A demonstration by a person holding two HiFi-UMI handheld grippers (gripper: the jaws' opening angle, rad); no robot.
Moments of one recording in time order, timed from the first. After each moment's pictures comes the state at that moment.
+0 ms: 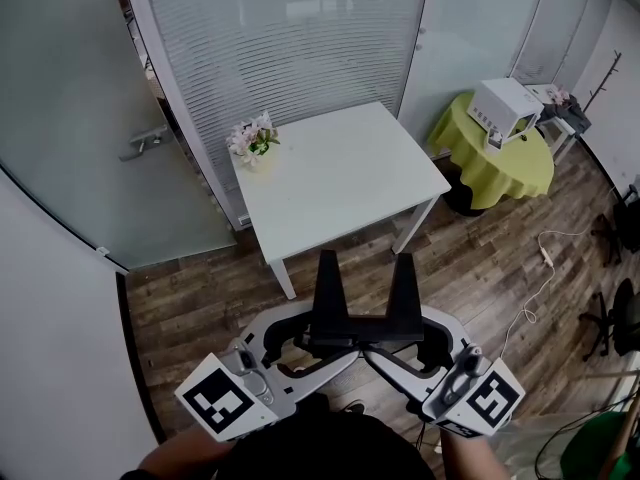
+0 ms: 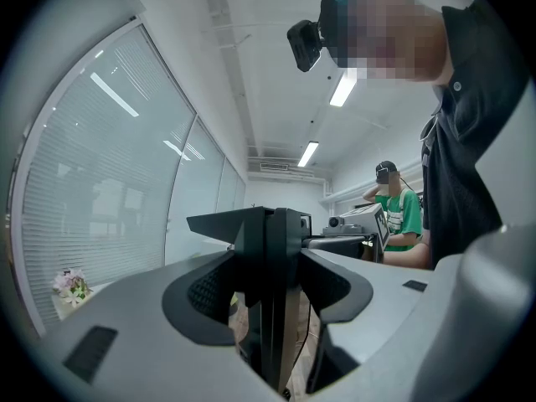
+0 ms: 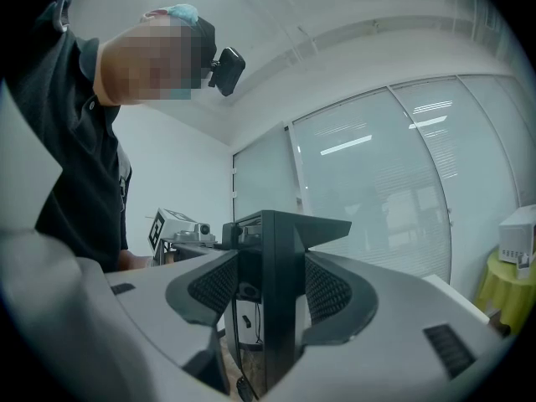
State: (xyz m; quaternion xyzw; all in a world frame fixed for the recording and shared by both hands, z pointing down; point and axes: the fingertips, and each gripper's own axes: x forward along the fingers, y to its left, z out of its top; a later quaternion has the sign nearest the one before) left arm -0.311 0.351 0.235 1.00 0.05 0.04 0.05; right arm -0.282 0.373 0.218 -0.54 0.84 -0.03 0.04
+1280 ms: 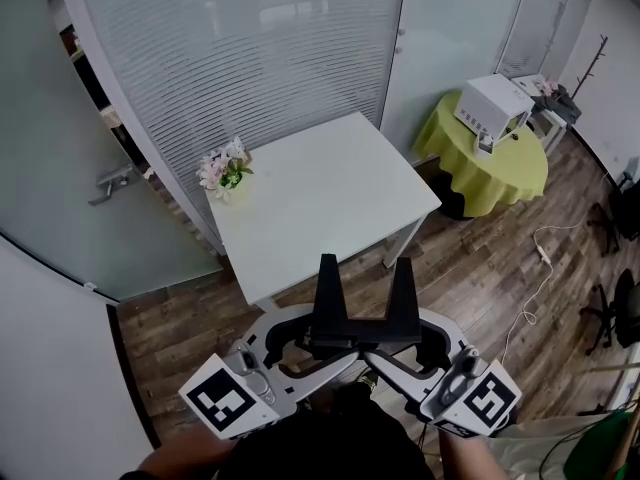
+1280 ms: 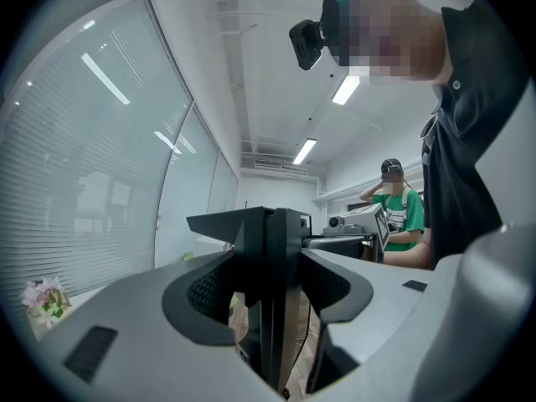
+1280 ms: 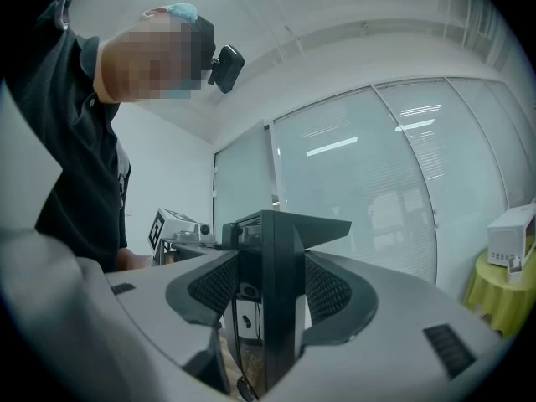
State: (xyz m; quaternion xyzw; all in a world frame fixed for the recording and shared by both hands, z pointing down) left arm -0.212 0.269 0.254 0.99 0.09 0.04 0.05; right arm -0.185 0.293 0.237 -0.57 0.82 -0.03 0.05
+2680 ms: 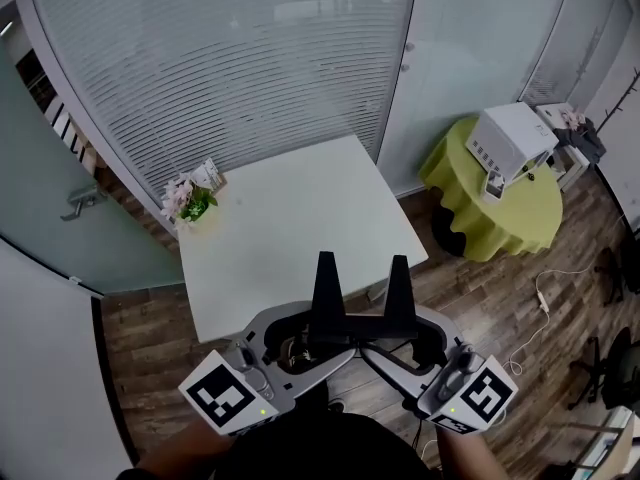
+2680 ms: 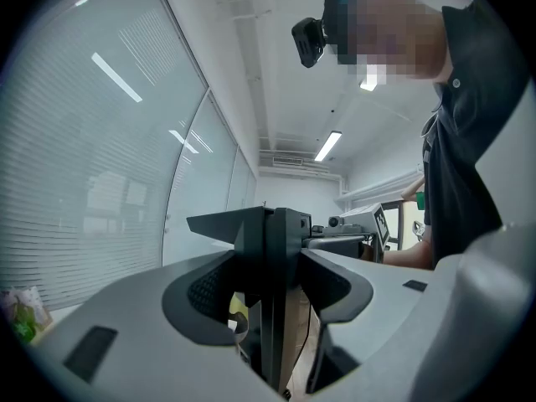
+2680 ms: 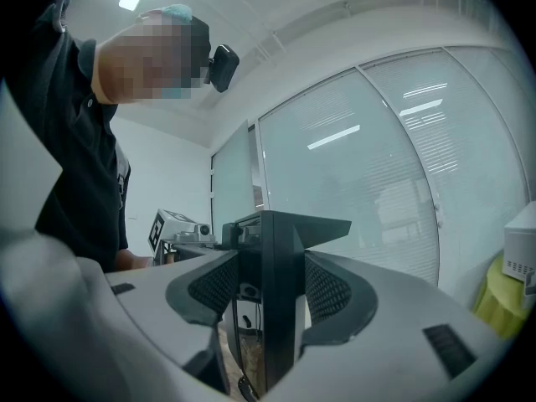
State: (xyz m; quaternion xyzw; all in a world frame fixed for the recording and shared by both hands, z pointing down) left arm 0.010 0.186 0.268 1.00 0.03 0.04 0.07; right arm 0.039 0.206 0.254 -0.52 0.85 -0.05 0.04
